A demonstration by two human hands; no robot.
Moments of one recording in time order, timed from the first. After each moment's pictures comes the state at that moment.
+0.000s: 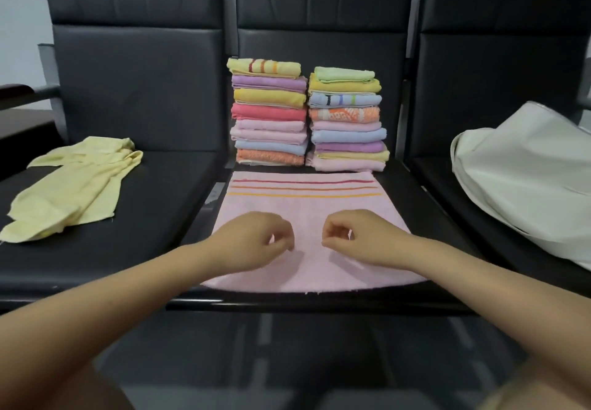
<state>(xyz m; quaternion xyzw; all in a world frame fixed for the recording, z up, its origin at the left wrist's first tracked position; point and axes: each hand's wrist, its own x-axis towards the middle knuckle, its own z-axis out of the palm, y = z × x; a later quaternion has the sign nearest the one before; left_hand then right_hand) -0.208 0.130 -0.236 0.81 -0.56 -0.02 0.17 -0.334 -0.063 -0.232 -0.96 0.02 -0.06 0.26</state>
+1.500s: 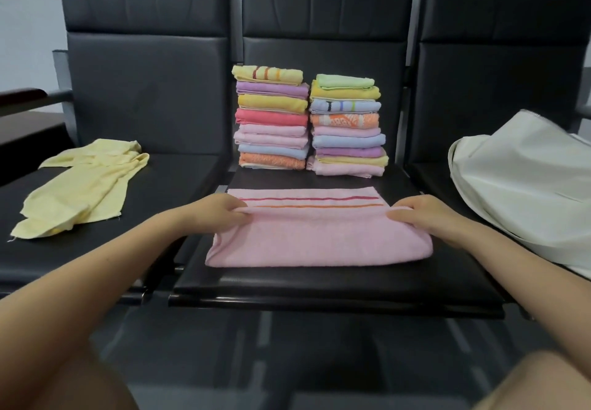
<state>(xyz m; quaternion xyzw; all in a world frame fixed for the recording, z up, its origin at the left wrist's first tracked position) -0.138 0.151 -0.227 0.89 -0.37 -0.15 0.20 -0.354 -0.174 -0.235 -0.88 0.23 -0.08 0.40</state>
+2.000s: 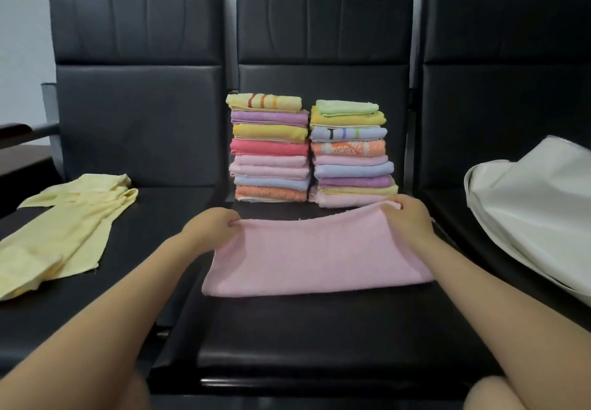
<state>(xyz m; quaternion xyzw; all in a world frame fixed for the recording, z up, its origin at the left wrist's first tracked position) -0.057 0.103 -0.236 0.93 -0.35 0.01 0.13 -0.251 -0.197 -0.247 -0.81 0.30 -0.32 0.39</state>
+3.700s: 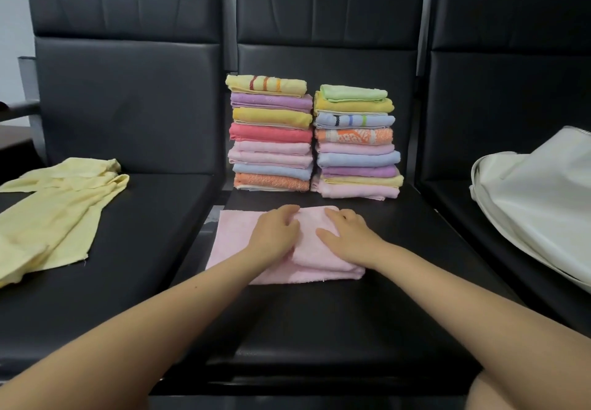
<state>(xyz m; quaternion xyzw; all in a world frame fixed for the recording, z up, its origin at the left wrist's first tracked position) -0.123 0.034 -0.271 0.86 -0.32 -0.05 0.38 -0.214 -0.107 -0.266 -0.96 0.21 -0.01 0.17</state>
